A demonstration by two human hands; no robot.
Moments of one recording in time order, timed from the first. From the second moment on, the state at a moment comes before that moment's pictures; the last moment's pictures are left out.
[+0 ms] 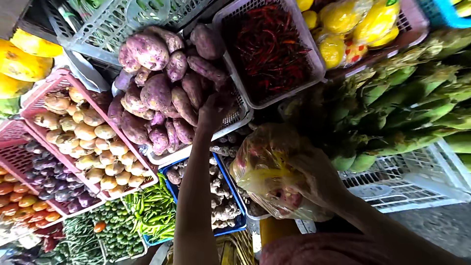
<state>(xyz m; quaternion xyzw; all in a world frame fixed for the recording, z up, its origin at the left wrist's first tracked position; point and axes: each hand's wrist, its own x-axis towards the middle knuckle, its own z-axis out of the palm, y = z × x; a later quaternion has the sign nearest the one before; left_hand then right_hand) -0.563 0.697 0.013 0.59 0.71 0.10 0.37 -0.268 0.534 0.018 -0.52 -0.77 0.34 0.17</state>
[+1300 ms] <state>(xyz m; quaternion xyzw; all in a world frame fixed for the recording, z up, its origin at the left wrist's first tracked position) -0.525 0.601 0.089 0.22 0.32 0.50 0.78 -0.268 0.536 0.020 -0.50 -0.77 0.36 0.17</state>
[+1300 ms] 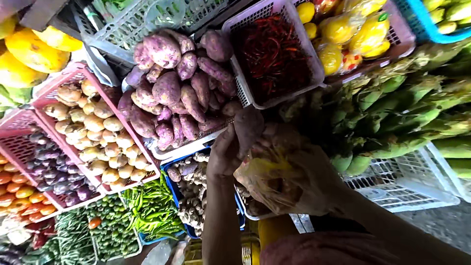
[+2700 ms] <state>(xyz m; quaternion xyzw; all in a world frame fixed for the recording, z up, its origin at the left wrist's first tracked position) -0.606 0.713 0.024 0.78 0.63 -0.01 -0.05 -0.267 0.539 0.017 -0.52 -0.77 0.35 0.16</state>
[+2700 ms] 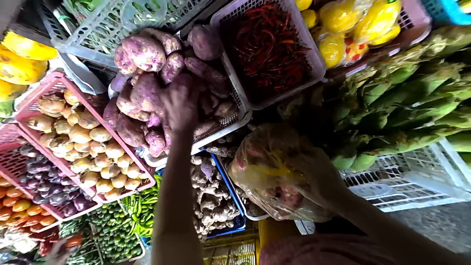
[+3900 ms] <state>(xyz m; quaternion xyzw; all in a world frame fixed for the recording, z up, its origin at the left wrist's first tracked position) -0.549 0.666 0.093 0.44 0.56 0.43 0.56 -0.266 0.536 0.016 -0.51 -0.77 0.35 0.17</state>
